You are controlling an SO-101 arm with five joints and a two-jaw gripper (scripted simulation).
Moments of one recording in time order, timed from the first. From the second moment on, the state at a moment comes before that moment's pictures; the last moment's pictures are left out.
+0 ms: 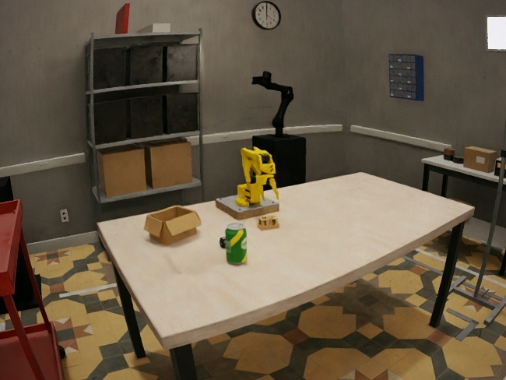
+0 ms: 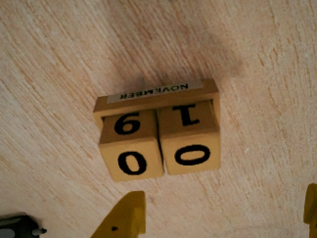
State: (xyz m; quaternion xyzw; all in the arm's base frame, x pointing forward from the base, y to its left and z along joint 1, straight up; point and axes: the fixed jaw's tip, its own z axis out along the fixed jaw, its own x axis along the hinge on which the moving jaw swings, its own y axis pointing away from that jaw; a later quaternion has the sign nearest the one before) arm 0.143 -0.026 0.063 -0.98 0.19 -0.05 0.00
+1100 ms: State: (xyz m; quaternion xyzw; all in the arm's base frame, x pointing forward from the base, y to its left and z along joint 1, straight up) arm 0.155 -0.028 0.104 -0.96 0.18 -0.22 0.01
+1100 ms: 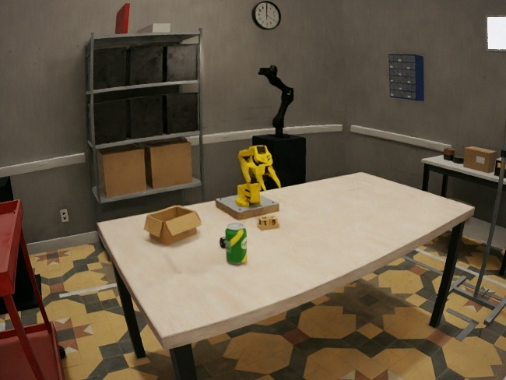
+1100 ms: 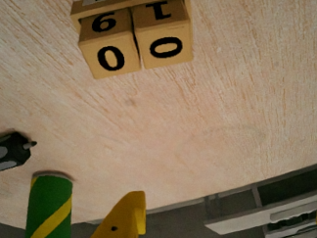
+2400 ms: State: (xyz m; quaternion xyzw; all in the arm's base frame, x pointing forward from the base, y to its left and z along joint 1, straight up) arm 0.158 -0.026 0.120 -0.92 0.29 -0.27 0.05
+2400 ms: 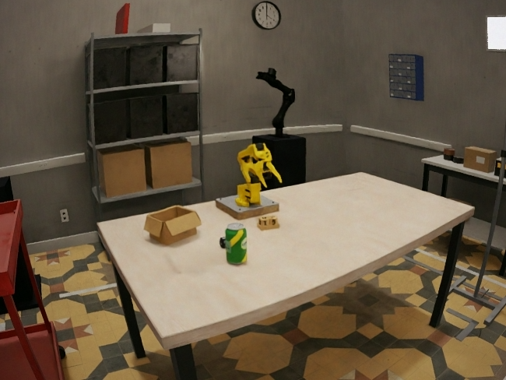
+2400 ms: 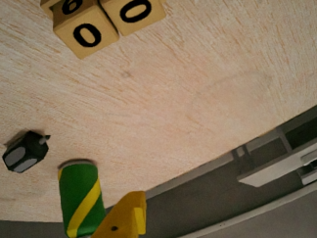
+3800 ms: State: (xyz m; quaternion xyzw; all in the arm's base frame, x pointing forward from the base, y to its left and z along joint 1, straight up) arm 0.181 -0.016 0.104 -0.64 0.73 -0.17 0.17
